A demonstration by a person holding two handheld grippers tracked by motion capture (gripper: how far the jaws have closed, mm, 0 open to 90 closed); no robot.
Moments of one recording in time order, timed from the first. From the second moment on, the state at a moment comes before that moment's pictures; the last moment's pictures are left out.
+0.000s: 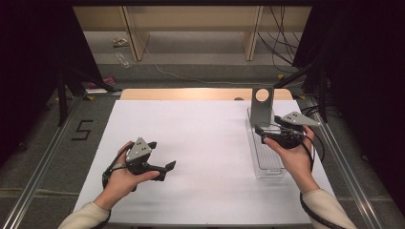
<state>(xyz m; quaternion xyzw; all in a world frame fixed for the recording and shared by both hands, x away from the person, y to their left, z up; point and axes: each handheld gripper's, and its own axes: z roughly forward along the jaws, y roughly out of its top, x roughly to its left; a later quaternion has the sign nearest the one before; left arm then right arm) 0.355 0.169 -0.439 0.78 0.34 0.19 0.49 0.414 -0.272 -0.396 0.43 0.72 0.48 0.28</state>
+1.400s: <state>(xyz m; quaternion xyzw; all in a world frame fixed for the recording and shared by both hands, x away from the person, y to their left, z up) 0.346 0.174 -0.436 0.77 0.34 0.20 0.50 0.349 -0.278 -0.419 0.38 0.74 0.50 0.25</state>
